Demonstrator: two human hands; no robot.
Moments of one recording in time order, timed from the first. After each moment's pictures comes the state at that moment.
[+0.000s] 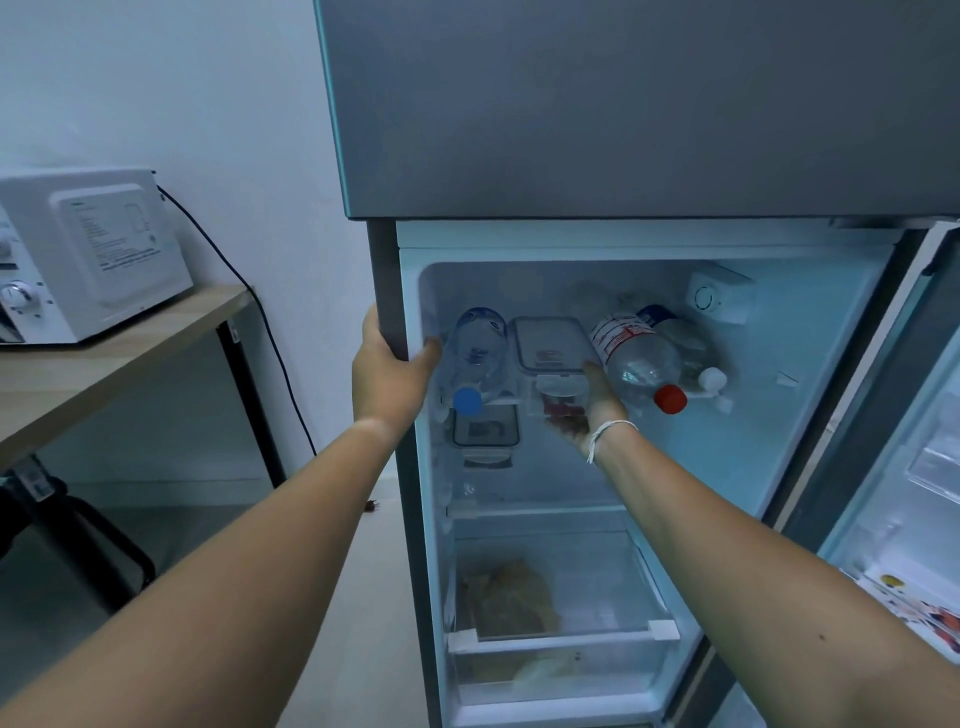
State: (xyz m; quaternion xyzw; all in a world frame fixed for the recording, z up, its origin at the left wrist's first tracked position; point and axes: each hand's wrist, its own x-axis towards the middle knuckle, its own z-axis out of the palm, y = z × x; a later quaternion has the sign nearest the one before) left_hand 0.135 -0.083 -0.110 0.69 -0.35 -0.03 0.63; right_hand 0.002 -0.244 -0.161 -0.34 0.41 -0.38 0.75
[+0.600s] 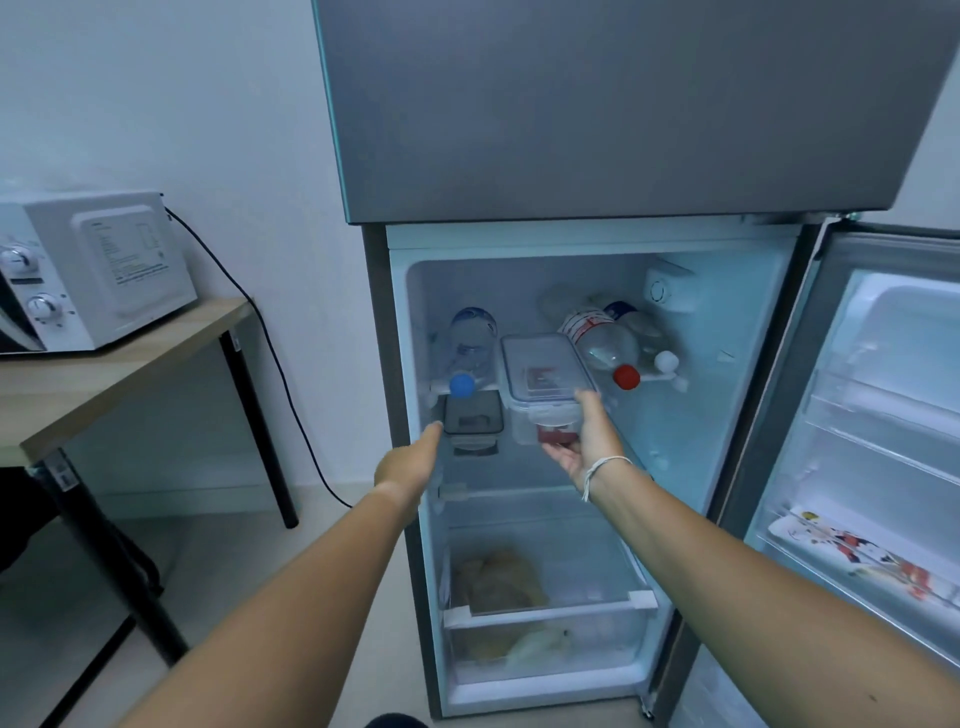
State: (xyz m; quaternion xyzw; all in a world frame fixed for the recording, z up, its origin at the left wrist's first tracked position) left_hand 0.079 -0.041 -0.176 0.77 -0.15 -0.33 0.52; right_hand -0.058 -0.179 -0.183 -0.33 0.38 -0.41 0.76
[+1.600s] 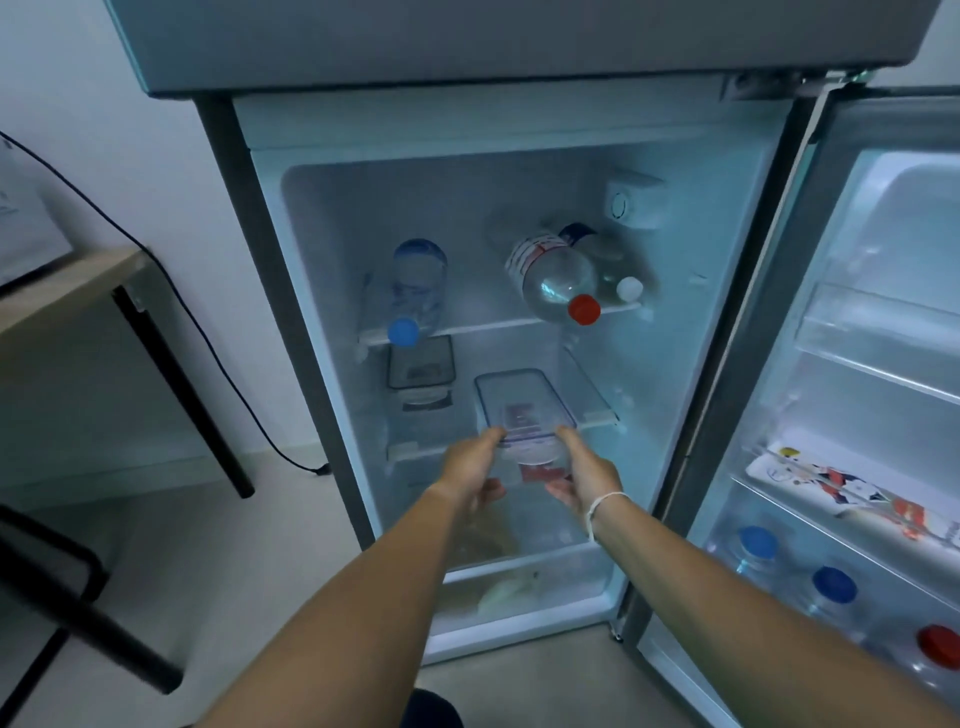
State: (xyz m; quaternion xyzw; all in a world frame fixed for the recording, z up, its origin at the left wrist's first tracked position) left_hand 0.011 -0.140 -0.262 0.68 -0.17 -0.47 0.54; right_hand -0.102 -0.189 -0.275 -0.33 0.52 -0.37 0.69
